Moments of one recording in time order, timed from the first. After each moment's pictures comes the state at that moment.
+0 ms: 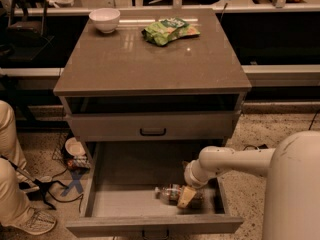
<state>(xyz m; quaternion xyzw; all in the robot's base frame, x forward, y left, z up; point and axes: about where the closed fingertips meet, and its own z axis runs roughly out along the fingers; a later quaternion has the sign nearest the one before) 0.537 -0.095 0.381 -0.62 0.75 0.13 0.18</state>
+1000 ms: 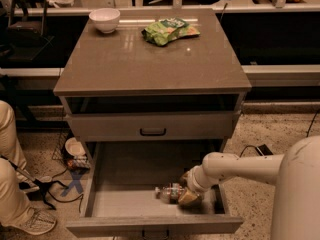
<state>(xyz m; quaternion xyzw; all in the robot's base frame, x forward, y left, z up) 0.519 -0.099 0.377 -0.63 0.74 0.13 0.19</state>
